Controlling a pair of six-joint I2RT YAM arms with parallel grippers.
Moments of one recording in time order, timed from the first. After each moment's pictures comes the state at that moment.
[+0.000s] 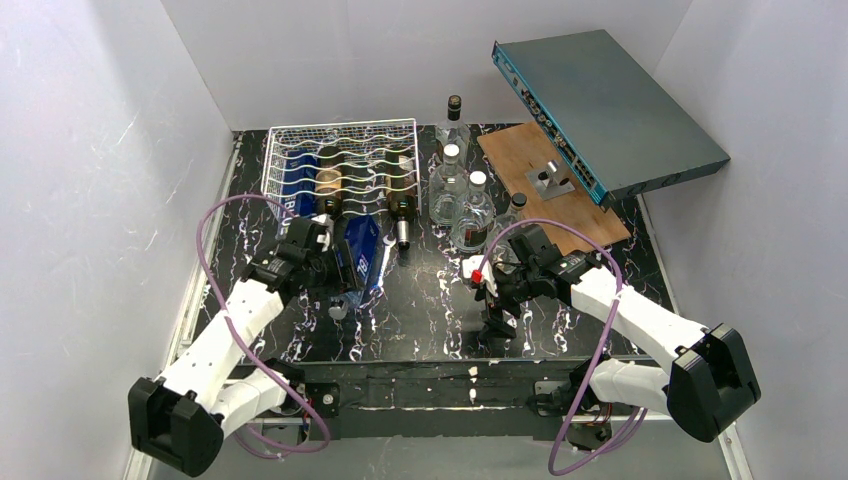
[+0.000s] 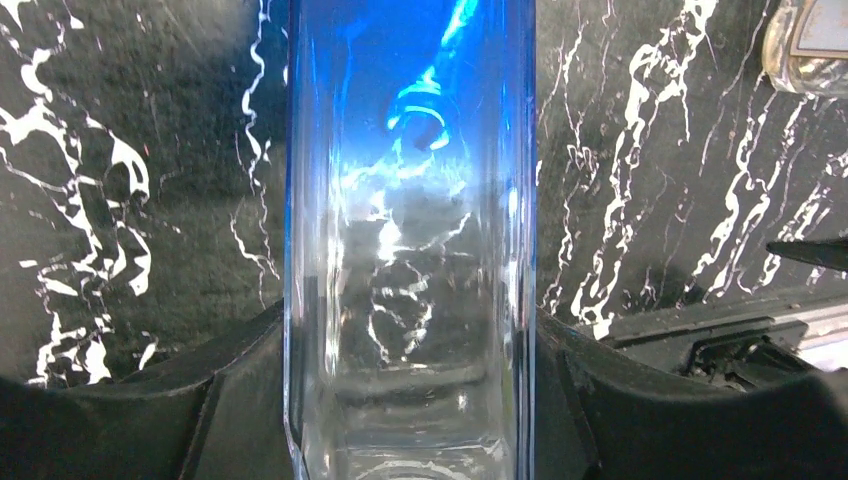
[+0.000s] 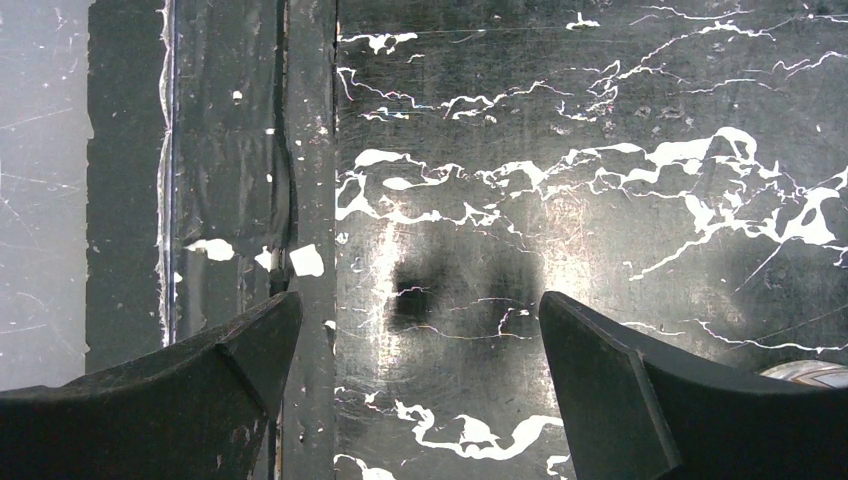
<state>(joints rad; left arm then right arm) -0.39 1.03 0.82 -0.81 0.09 -0.59 0.63 1.15 0.74 -0.64 -0.76 -0.75</state>
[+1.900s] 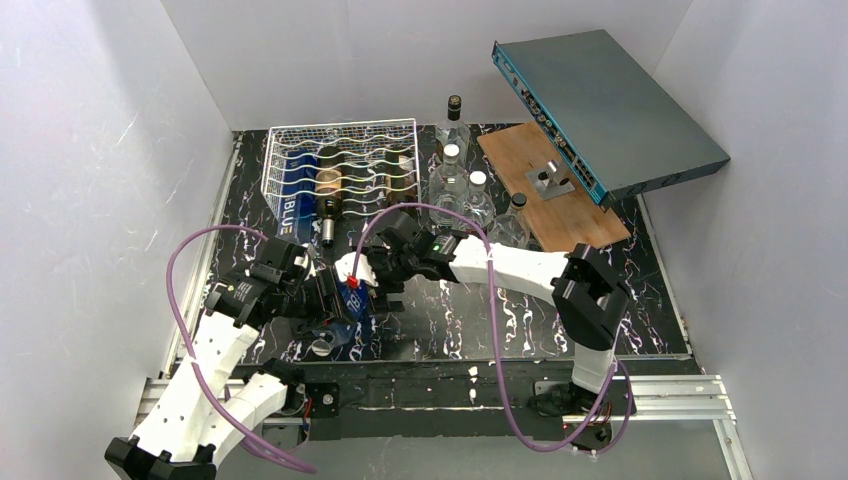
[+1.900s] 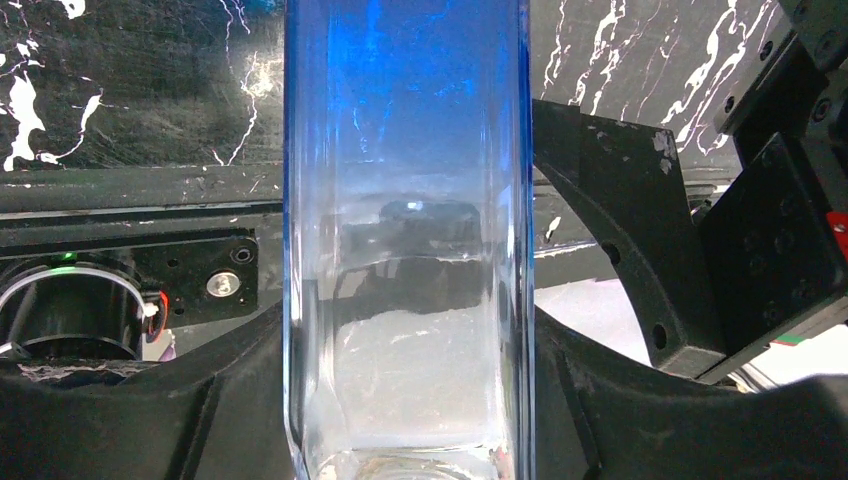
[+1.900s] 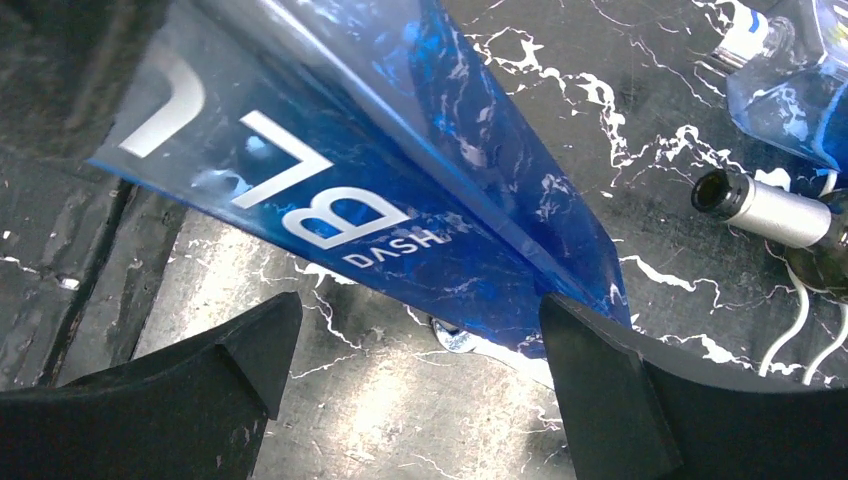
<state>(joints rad) -0.38 0.80 0.91 -1.26 0.27 -0.70 1.08 1.83 1.39 -0.32 -0.56 -0.75</state>
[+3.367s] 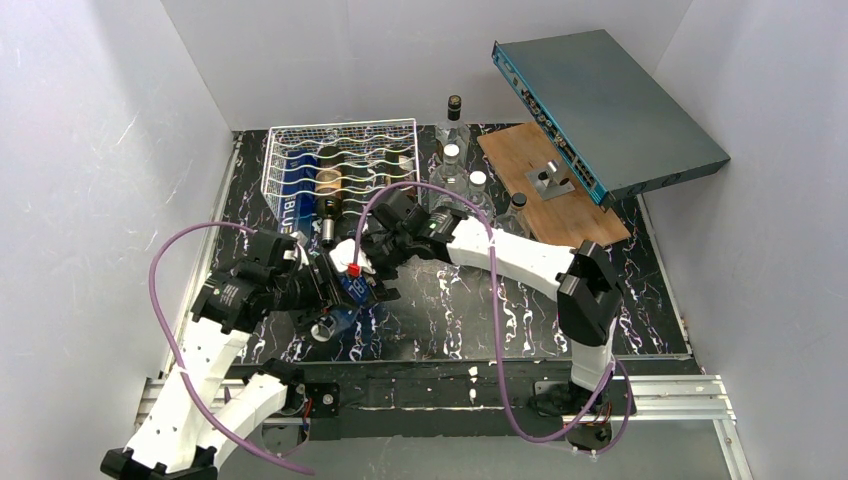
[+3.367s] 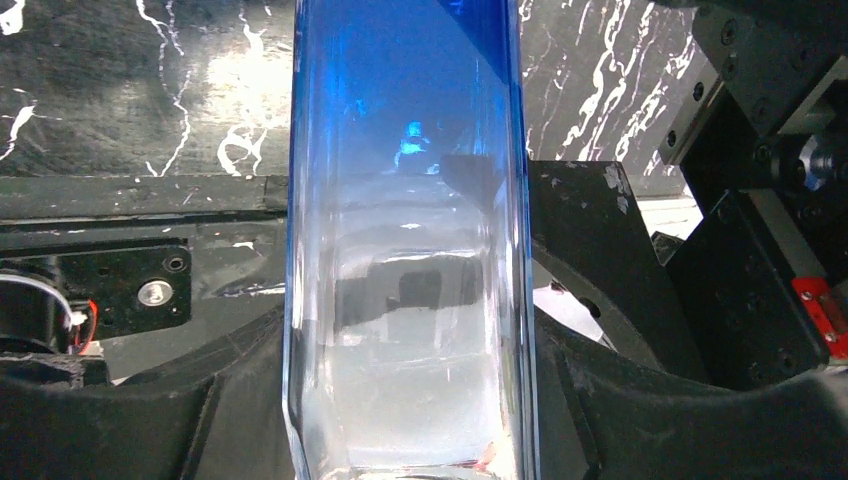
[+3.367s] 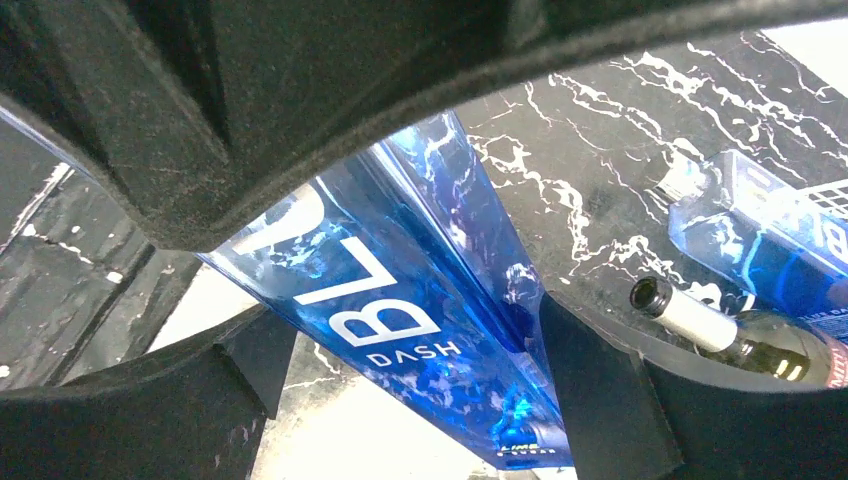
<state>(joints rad) -0.37 0.78 1.01 -1.25 0.29 -0.80 1.06 1.87 1.62 -0.52 -0.72 -0.89</state>
